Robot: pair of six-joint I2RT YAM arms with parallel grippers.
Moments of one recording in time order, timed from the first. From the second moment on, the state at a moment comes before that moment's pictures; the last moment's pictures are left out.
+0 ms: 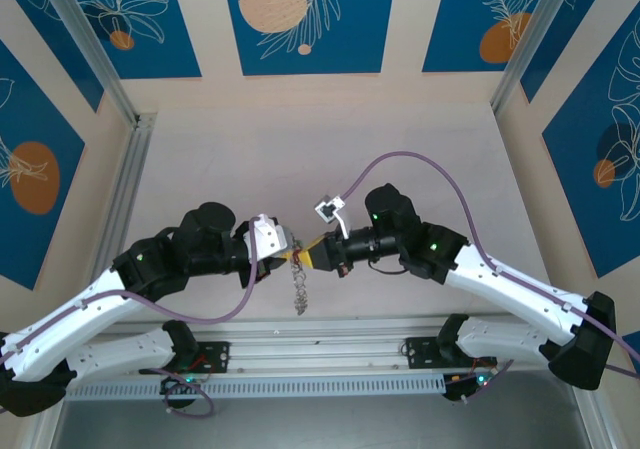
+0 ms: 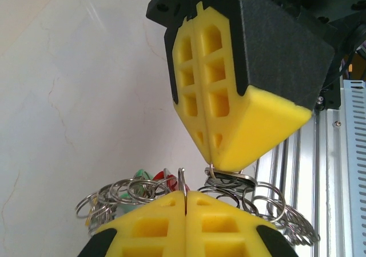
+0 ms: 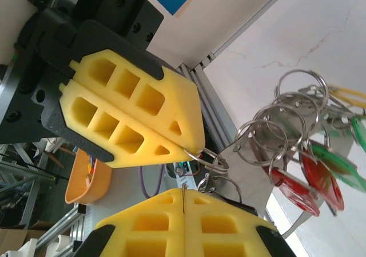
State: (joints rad) left arm -0.98 0.87 1.06 -0.75 0.18 0.29; right arm 0.92 1.06 0.93 -0.29 -0.63 0.51
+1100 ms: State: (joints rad) left arm -0.98 0.87 1.06 -0.75 0.20 0.29; right arm 0.88 1.09 0.93 -0.25 -0.64 0.53
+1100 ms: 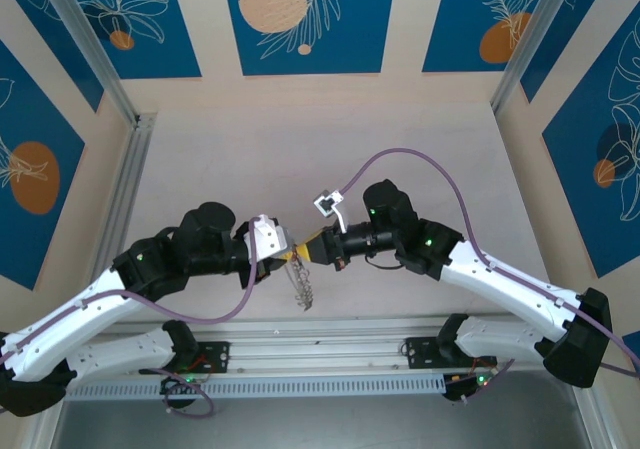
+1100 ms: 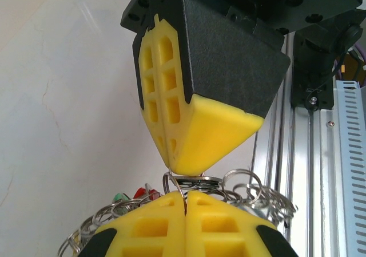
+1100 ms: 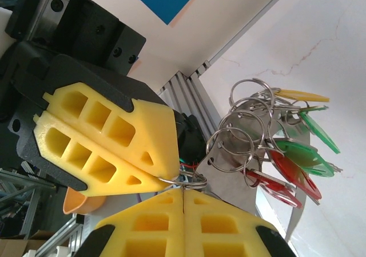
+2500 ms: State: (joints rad) left arm -0.98 0.88 1.06 -0.78 0.25 0.29; right arm 0.85 1.13 0.93 -0.26 -0.71 0.55
